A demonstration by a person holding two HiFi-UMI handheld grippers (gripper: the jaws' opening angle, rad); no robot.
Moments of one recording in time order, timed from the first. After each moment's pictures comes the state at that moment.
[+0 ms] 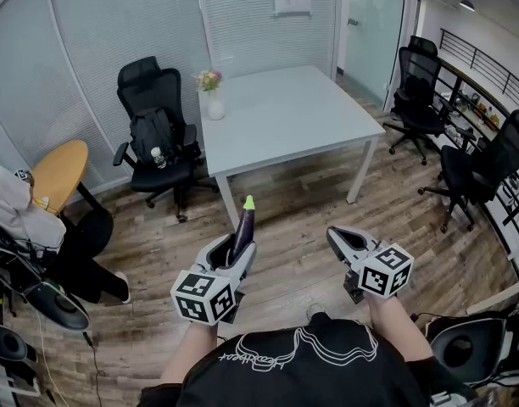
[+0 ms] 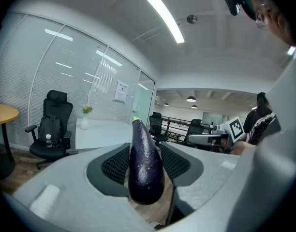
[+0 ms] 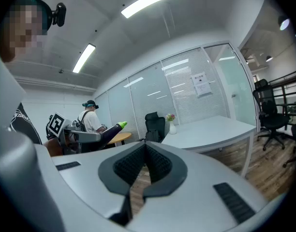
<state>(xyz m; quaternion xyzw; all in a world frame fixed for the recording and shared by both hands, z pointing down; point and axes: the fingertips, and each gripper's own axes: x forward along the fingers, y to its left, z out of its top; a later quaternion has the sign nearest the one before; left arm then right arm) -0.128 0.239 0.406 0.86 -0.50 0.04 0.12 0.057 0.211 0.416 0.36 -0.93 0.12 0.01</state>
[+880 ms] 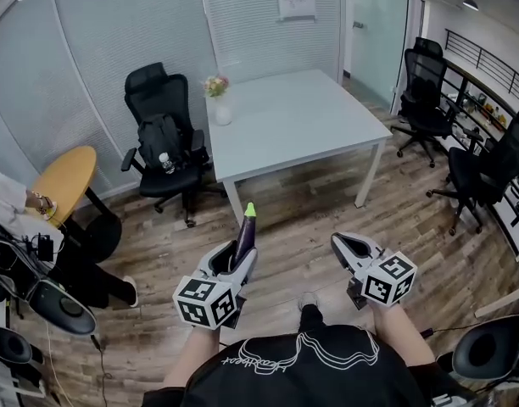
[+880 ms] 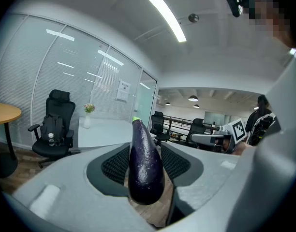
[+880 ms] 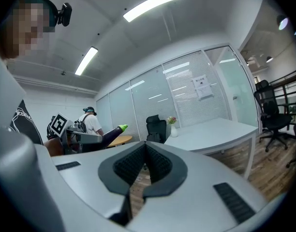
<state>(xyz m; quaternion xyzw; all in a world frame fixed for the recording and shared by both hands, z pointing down) -0.138 0.242 0.414 0.85 -0.50 0.04 0.12 0.054 0.216 0.421 0.36 -0.93 0.11 0.00</state>
